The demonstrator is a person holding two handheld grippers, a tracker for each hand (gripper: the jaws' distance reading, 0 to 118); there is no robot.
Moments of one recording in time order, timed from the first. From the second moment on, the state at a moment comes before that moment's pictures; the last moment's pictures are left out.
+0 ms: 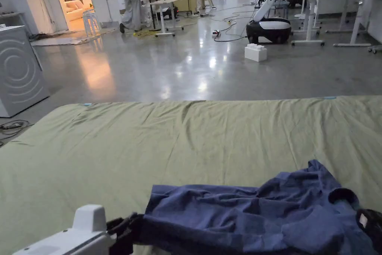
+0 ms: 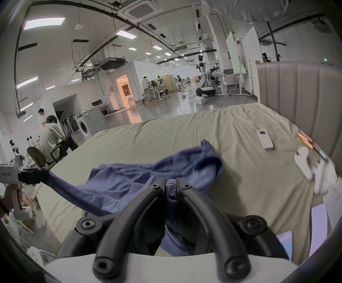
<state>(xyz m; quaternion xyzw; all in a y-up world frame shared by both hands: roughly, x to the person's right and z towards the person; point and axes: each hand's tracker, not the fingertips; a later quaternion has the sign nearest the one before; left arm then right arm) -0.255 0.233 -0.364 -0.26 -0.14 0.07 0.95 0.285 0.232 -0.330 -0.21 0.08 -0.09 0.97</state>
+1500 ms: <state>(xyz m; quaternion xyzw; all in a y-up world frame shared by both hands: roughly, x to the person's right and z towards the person) -0.201 0.280 -0.135 -0.11 -0.08 -0.02 0.99 0.241 0.270 -0.110 -0.14 -0.02 -0.06 0.99</state>
